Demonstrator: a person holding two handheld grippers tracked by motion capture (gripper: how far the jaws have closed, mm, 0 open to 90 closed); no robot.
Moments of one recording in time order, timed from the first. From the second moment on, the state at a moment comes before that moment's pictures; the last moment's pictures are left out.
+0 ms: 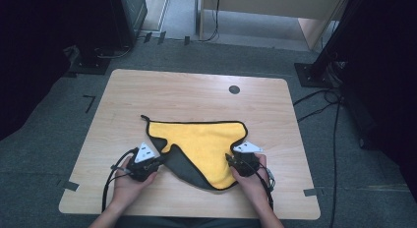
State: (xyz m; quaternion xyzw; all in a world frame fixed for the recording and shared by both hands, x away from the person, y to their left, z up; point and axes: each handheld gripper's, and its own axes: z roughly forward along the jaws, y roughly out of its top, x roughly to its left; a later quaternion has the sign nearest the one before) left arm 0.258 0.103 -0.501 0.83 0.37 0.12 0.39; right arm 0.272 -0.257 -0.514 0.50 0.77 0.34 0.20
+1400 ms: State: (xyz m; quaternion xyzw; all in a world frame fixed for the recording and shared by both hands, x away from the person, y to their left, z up) left arm 0.226 0.169 -0.501 0.83 0.36 0.10 0.41; right arm 0.197 -0.343 -0.498 0.57 0.73 0.34 0.17
